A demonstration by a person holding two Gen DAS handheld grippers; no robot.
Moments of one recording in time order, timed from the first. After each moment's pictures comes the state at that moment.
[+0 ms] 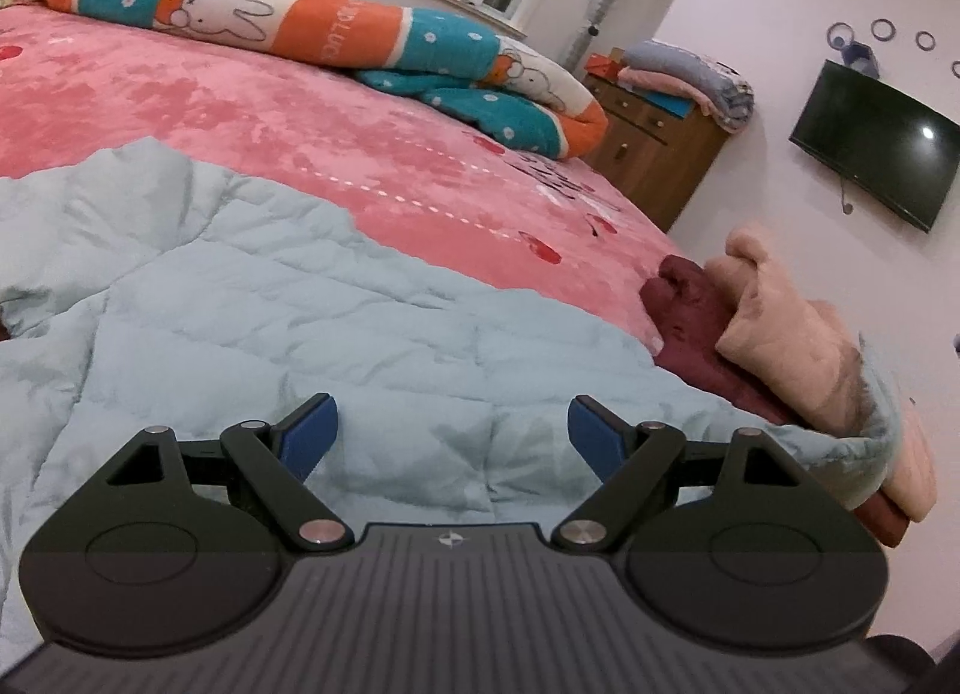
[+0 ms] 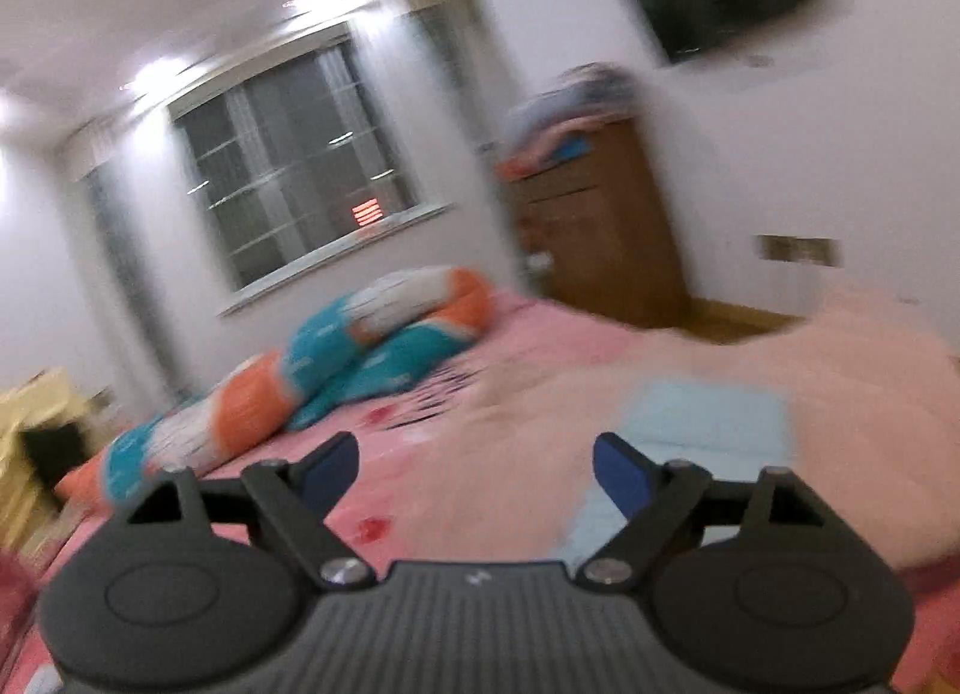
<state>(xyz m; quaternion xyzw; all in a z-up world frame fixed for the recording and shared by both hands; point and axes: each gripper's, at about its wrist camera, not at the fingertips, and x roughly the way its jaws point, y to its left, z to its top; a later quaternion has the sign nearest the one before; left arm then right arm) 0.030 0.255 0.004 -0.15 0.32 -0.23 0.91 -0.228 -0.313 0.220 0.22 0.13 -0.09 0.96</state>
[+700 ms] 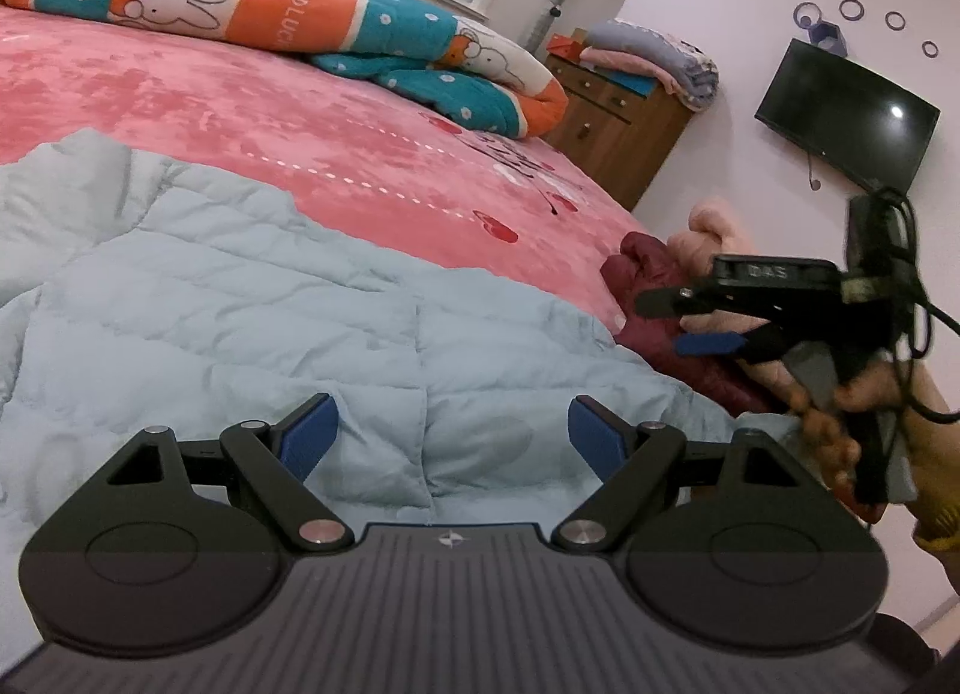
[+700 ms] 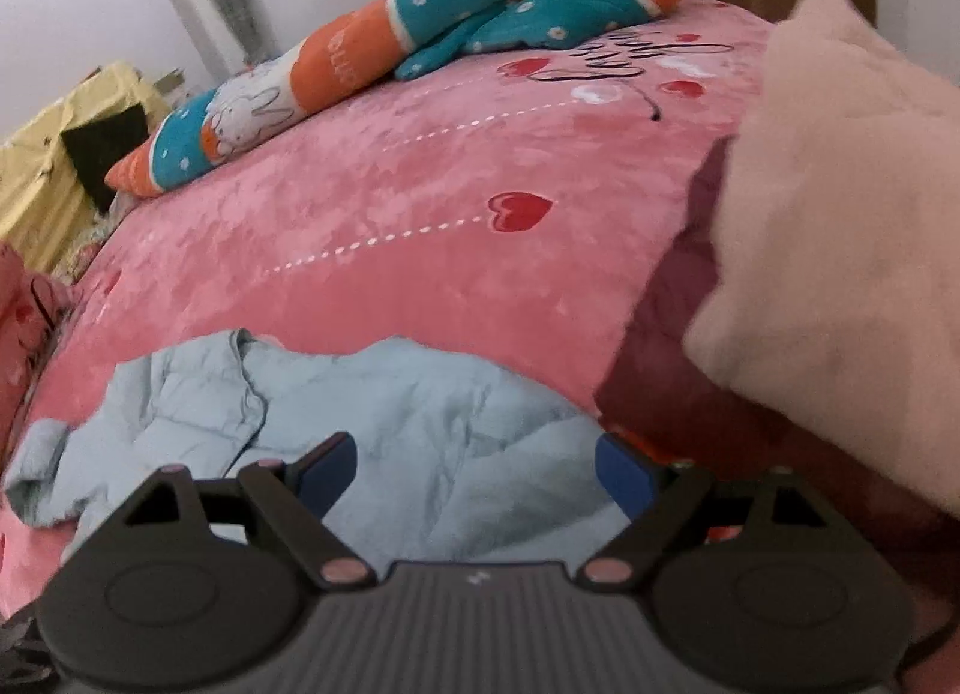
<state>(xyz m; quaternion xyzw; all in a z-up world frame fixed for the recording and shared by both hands) 0.038 0.246 -0.001 -0.14 0.32 -0.27 0.89 -0.035 -0.211 0.110 0.15 0.42 0.07 0.89</state>
